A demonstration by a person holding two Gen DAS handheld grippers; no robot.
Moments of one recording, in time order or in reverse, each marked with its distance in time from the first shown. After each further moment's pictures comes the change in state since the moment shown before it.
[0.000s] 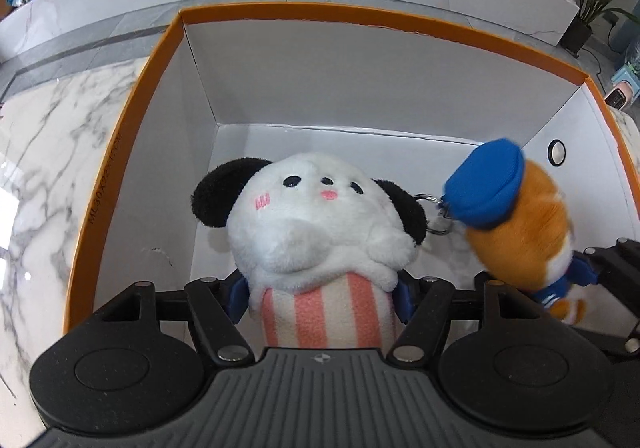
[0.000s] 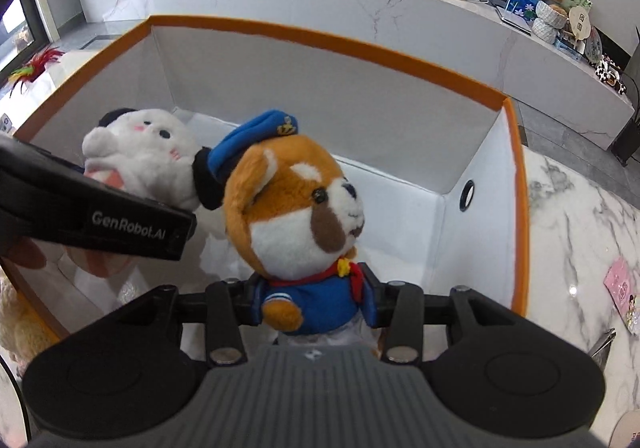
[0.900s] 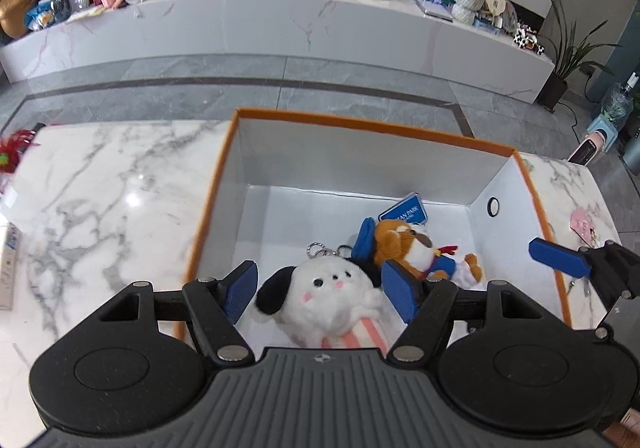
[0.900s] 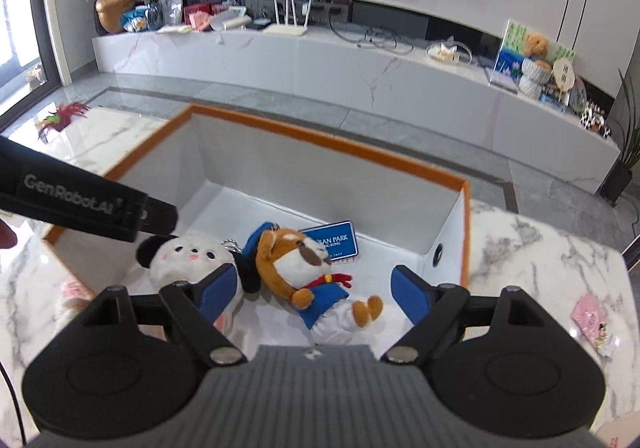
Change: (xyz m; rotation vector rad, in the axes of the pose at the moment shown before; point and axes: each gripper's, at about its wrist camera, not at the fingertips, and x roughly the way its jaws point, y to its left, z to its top) left arm -0.105 0.007 -0.016 -0.023 -0.199 -0.036; right arm -0.086 0.012 0.000 -0.011 -0.211 -0.002
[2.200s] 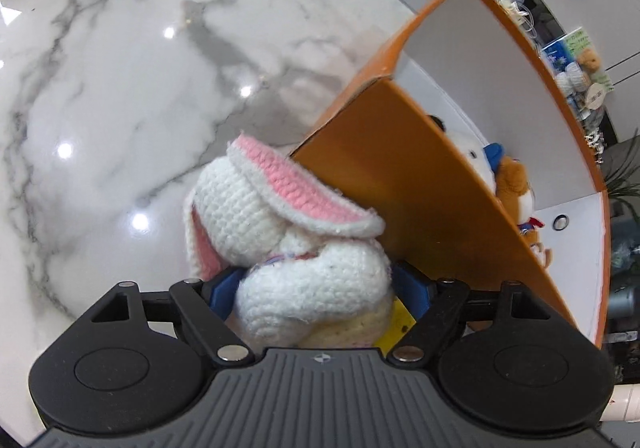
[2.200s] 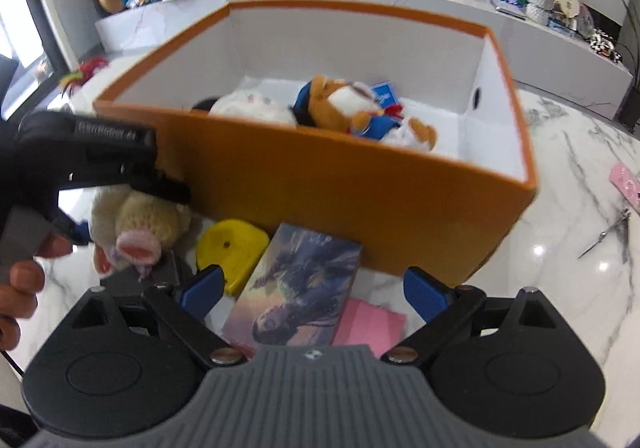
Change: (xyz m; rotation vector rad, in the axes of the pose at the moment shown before) left arm 0.057 0.085 -0.121 -0.618 0.176 -0.087; right arm -0.010 0.035 -0.104 0.095 0.149 0.081
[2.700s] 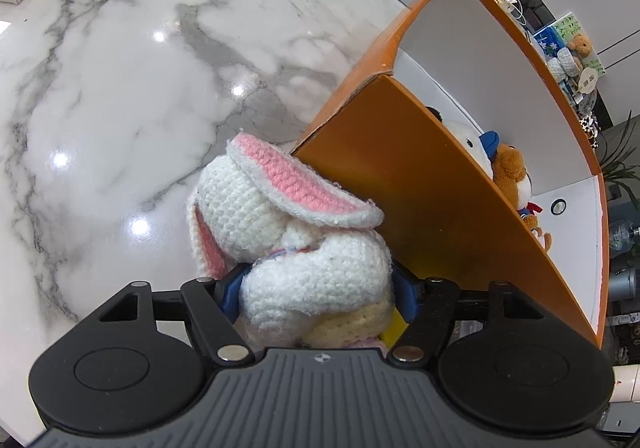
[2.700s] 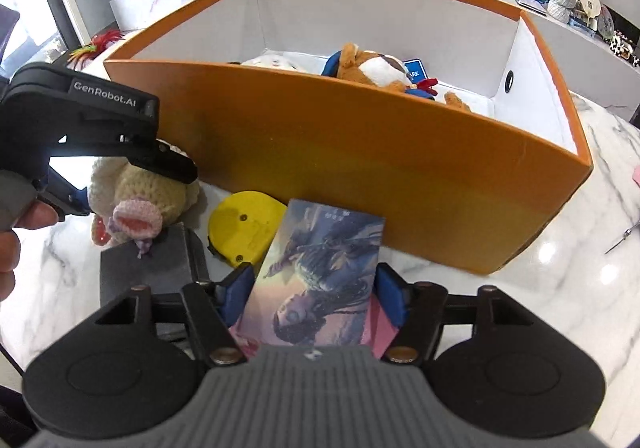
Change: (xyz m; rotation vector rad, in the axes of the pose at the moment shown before) left arm -0.003 0.003 -0.001 0.044 0.018 -0.017; right arm 0.014 0.006 -0.008 -0.033 0.036 0.034
